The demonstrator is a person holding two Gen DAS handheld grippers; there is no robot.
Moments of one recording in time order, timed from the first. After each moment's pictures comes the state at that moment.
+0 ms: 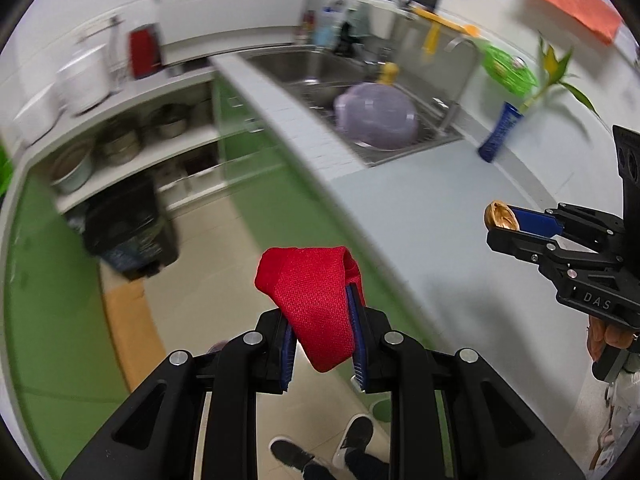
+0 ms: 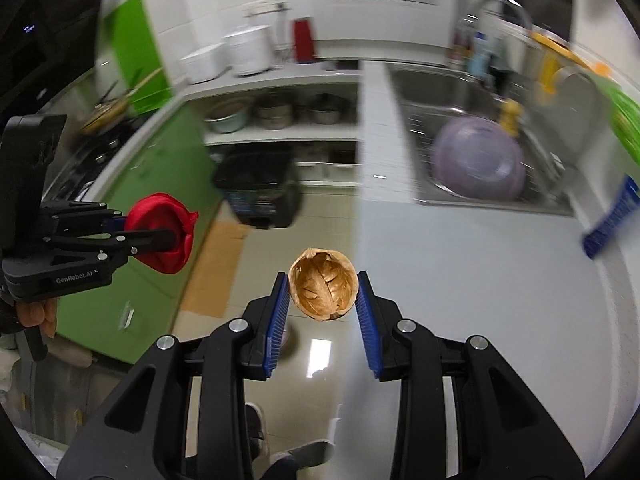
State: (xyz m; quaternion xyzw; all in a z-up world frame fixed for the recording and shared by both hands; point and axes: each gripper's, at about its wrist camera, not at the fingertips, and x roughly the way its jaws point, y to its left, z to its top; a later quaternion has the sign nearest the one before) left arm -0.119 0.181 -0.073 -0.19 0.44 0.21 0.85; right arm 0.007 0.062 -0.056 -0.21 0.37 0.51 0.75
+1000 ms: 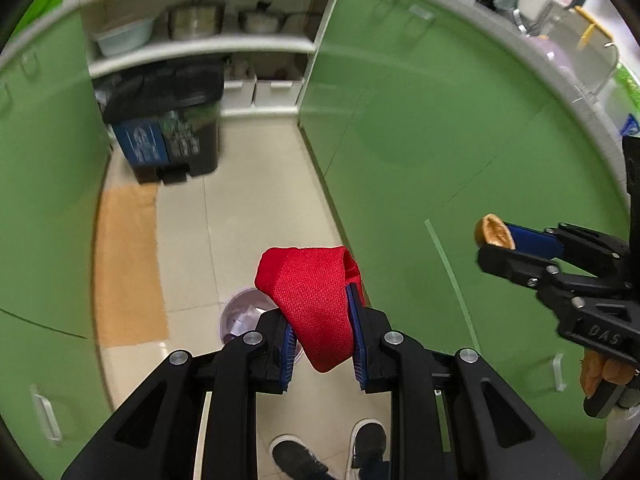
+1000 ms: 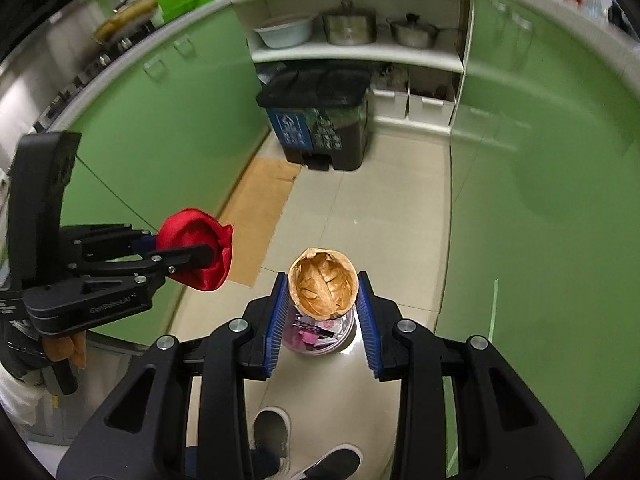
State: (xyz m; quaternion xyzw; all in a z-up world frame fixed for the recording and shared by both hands) left arm -0.225 0.322 -0.429 -0.31 0.42 0.27 0.81; right arm -0.071 0.253 -0.396 -0.26 0.42 0.56 0.67
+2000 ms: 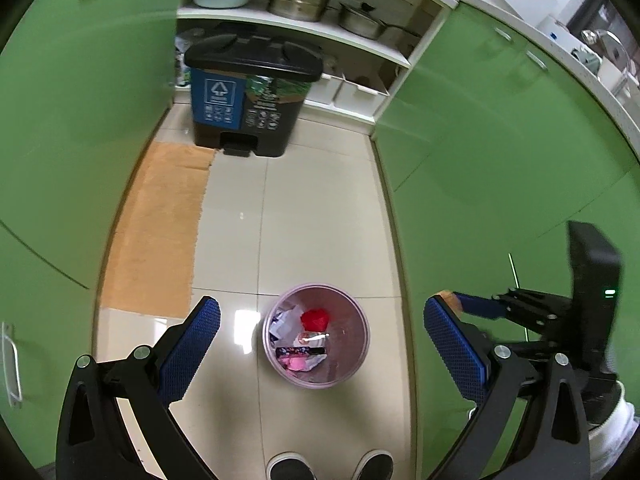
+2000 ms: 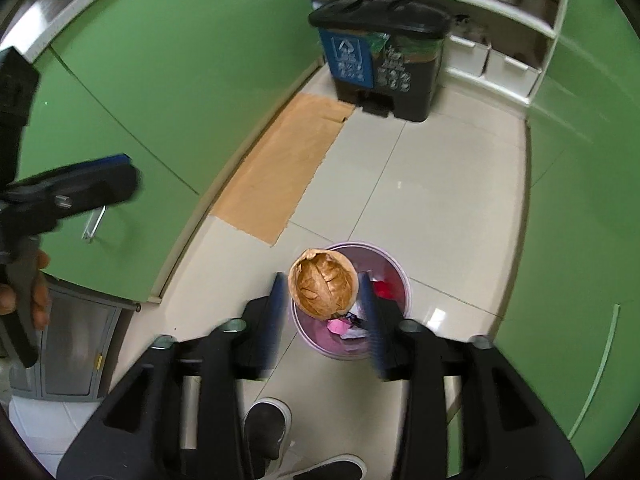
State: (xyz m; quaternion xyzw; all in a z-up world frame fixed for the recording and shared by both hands) left arm -0.321 0.379 -0.502 -0.38 0.36 0.37 0.77; right arm -0.123 0.346 -0.565 -0.33 0.45 0.60 0.57
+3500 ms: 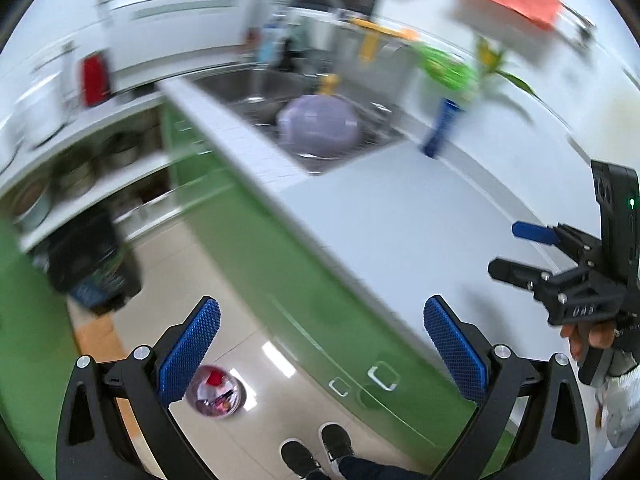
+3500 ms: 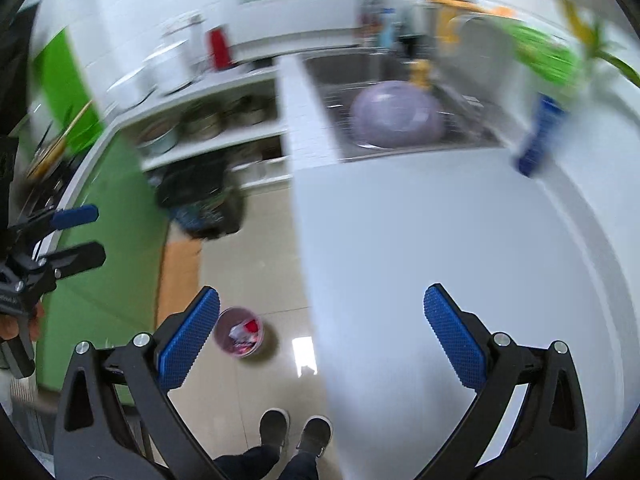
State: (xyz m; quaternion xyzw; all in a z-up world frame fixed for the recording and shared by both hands) left arm -0.109 0.156 -0.066 -0.16 0.41 0.08 0.90; right arm 0.007 -0.024 -0.063 -0.14 0.40 0.36 0.83
